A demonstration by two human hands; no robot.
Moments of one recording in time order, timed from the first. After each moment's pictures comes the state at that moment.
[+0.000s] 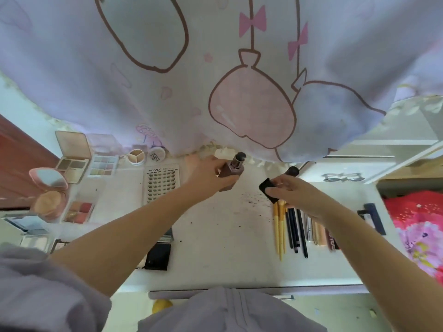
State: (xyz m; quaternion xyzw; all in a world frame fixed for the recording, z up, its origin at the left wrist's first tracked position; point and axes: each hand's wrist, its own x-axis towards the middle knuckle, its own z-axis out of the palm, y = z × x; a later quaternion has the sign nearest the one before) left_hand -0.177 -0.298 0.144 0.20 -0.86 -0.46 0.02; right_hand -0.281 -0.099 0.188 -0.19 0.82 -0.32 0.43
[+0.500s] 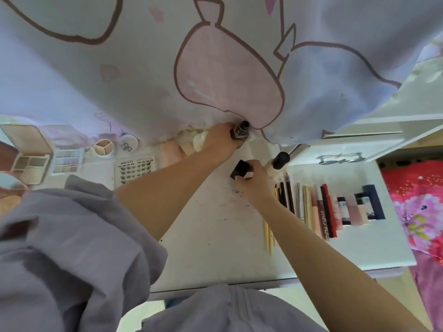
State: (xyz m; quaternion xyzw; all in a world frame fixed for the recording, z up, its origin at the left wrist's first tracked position) left_hand -0.298 -0.282 0.115 0.27 -0.88 -0.38 -0.03; right_hand -0.286 -0.147 0.082 -0.10 0.87 -0.38 0.28
